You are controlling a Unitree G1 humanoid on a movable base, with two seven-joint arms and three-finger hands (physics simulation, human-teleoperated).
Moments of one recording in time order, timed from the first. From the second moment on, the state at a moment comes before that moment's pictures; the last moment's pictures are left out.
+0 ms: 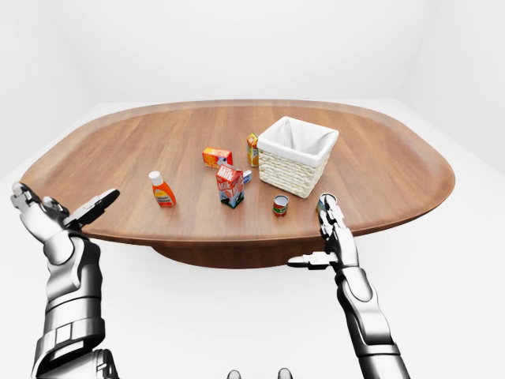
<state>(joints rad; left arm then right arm) -0.43 0.48 0.42 0.54 -0.46 -0.09 0.34 -0.02 -0.02 -0.03 0.05 0.03 0.00 0.04</state>
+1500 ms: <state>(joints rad) -0.43 0.51 0.43 0.60 -0.45 -0.09 0.34 -0.02 -0.02 -0.03 0.09 0.03 -0.03 0.08</state>
